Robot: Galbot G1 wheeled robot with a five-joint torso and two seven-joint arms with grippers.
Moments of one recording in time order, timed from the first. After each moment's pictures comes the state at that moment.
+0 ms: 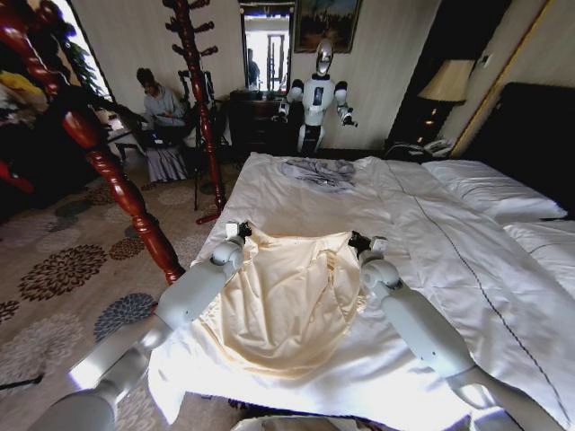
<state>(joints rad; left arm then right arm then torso) 0.40 -1.18 0.25 -1.23 -0.83 0.22 -0.44 -0.72 0.97 0.11 1.54 0.83 -0.23 0.47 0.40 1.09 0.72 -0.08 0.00</state>
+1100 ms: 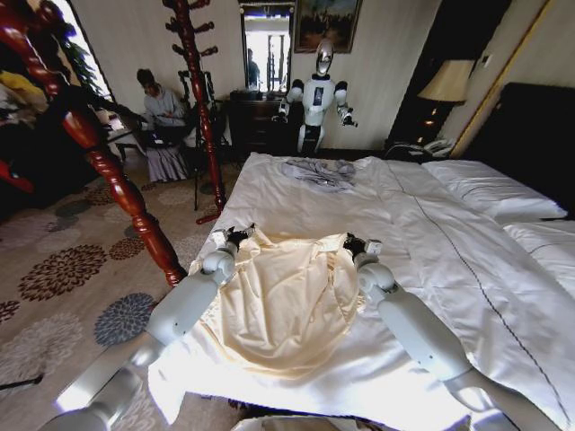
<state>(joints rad) 0.48 -1.13 0.13 -1.33 -0.99 0.11 -0.34 -0.73 0.97 0.09 1.56 0.81 -0.23 0.47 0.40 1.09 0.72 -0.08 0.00</state>
